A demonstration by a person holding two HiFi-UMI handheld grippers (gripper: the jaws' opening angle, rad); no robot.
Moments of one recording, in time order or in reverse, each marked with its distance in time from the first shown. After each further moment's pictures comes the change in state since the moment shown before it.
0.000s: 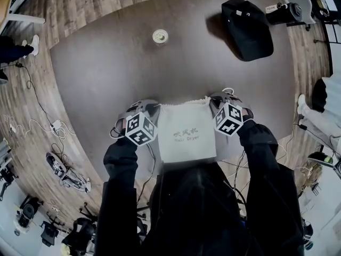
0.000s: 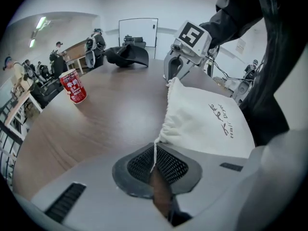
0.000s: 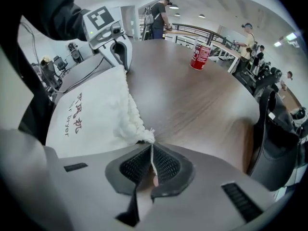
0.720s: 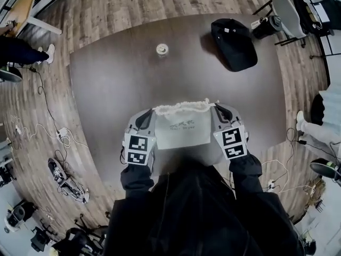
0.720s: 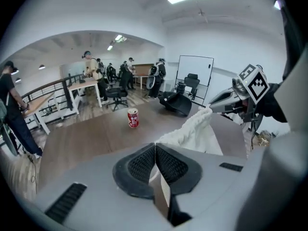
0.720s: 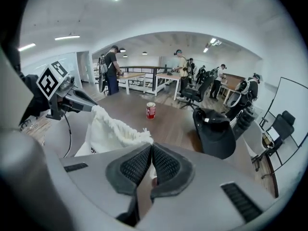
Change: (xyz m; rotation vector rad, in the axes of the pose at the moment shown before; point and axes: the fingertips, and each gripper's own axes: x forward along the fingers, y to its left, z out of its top) left arm -0.150 -0.005 0.074 -0.546 -0.363 0.445; right arm -0.178 -0.009 0.051 0.475 -0.436 -0.372
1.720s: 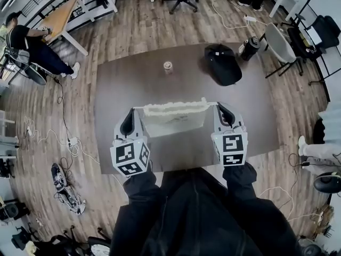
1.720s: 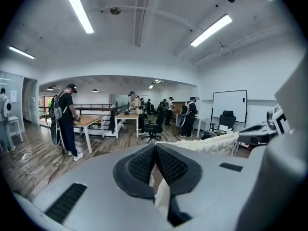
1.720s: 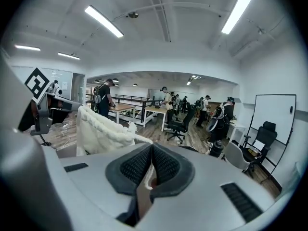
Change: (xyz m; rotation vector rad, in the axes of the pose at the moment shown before) left arm -0.227 -0.048 0.109 -0.224 -0.449 0.457; right arm -0.201 0.007 0.088 0.024 -0.392 -0.176
